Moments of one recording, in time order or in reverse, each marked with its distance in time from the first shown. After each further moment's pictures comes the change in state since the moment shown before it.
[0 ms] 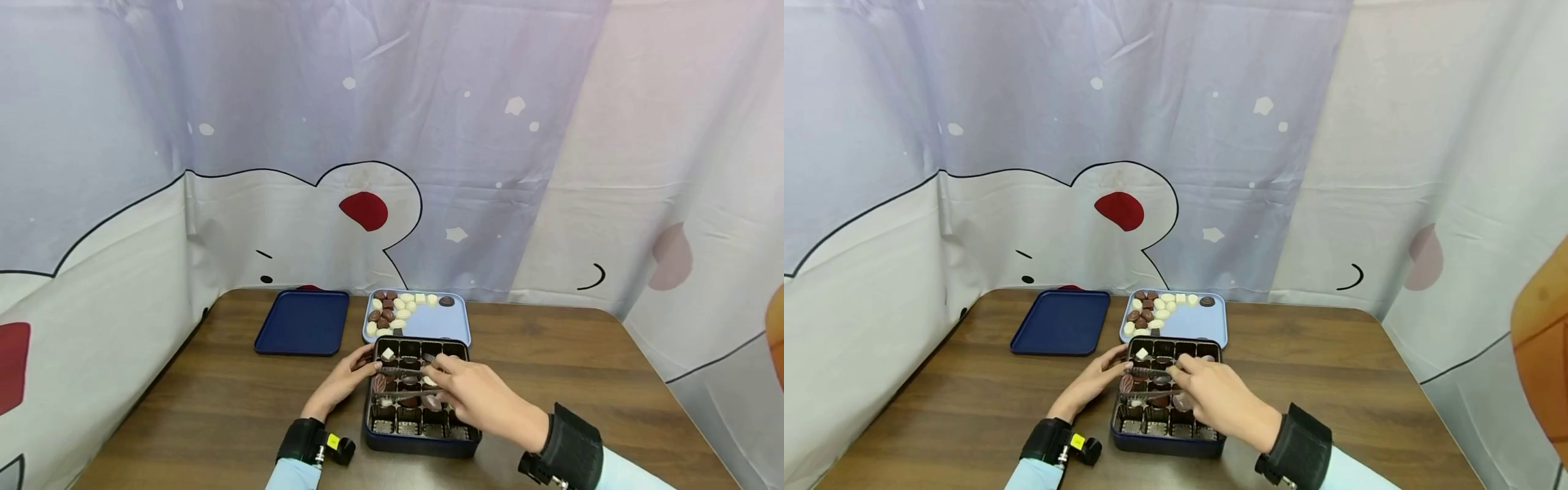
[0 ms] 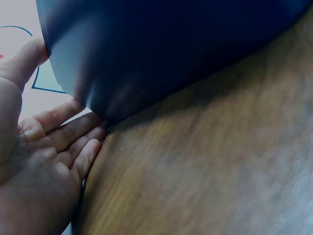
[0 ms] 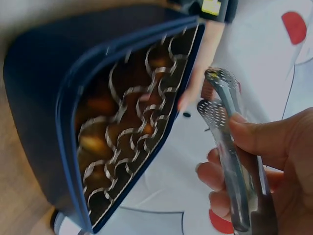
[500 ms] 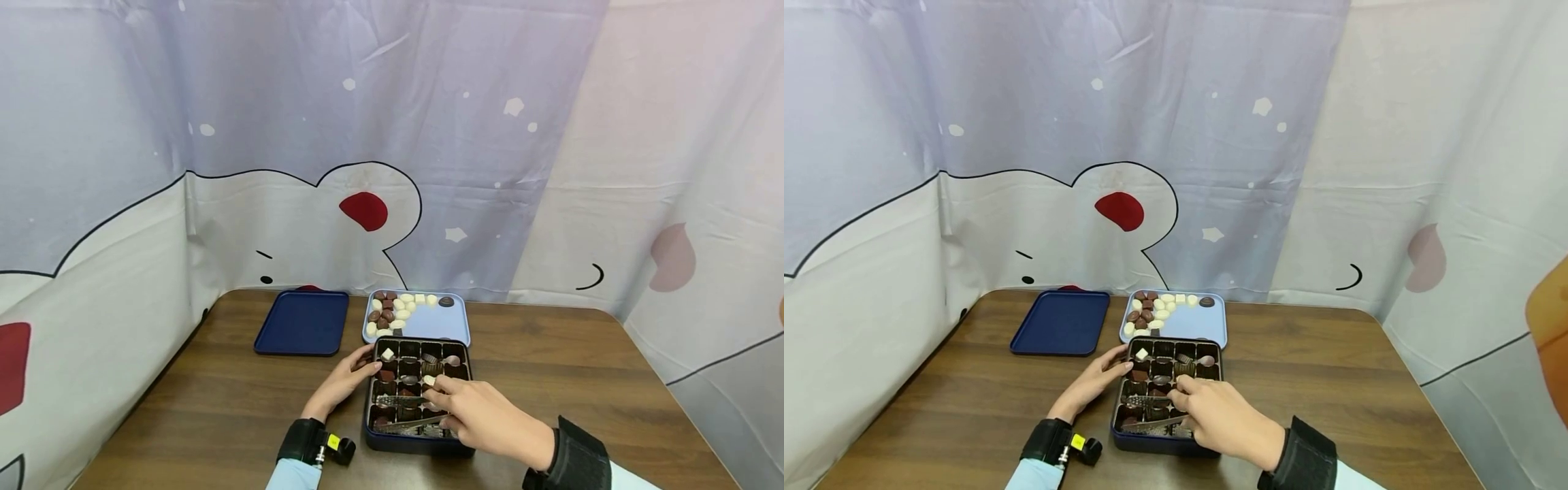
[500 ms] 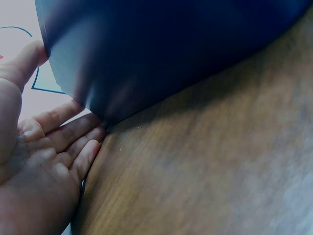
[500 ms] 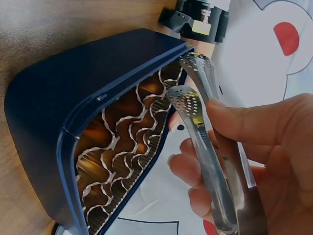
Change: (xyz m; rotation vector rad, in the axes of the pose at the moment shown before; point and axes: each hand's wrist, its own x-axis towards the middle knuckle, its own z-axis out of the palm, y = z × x) left_hand -0.002 0.000 0.000 0.021 0.007 -0.011; right_hand -0.013 -0.018 -0.007 0.116 -0.162 0.014
